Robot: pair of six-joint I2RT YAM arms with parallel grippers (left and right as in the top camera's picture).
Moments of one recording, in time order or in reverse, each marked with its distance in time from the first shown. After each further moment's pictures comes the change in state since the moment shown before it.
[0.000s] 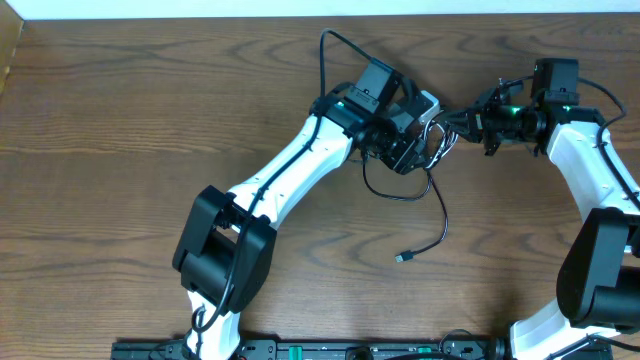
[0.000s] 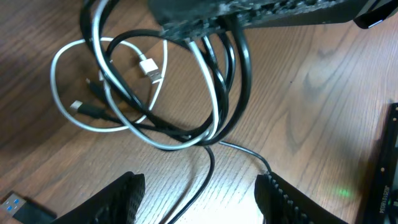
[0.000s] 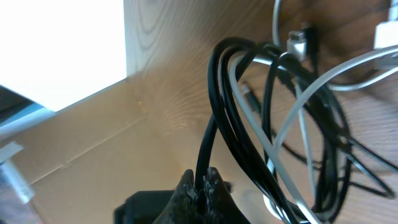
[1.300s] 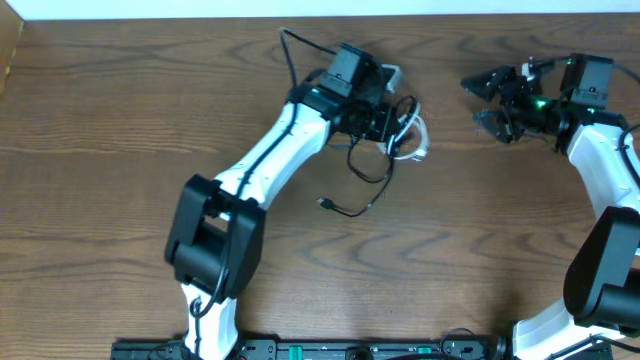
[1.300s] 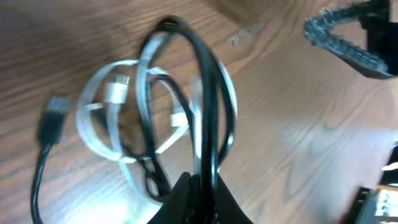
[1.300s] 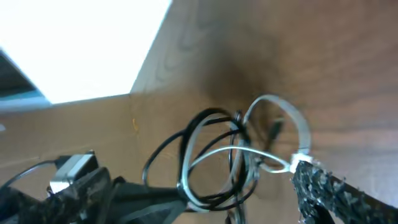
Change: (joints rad) left arm 0.124 0.017 -0.002 0.069 0.021 -0.343; right arm -0.101 0.000 0.000 0.179 0.029 -0.227
